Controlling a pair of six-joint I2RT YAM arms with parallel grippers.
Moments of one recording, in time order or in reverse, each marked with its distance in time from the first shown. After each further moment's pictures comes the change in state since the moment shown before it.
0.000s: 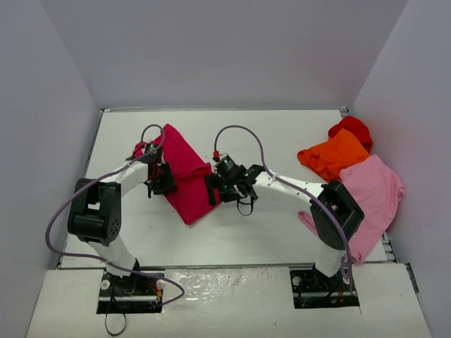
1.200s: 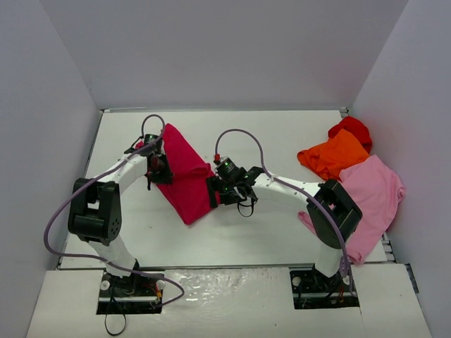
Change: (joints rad) left arm -0.001 0.039 0.125 -0.042 -0.002 0.043; right arm -0.001 0.016 -0.029 0.024 -0.028 0.012
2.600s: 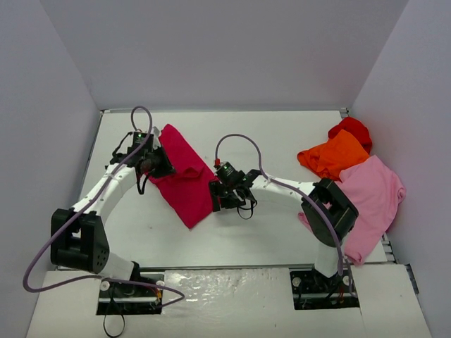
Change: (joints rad) left arm -0.019 -0.258 -0.059 0.058 0.138 -0.089; right arm 0.000 0.037 -0.023 0.009 -0.013 0.005
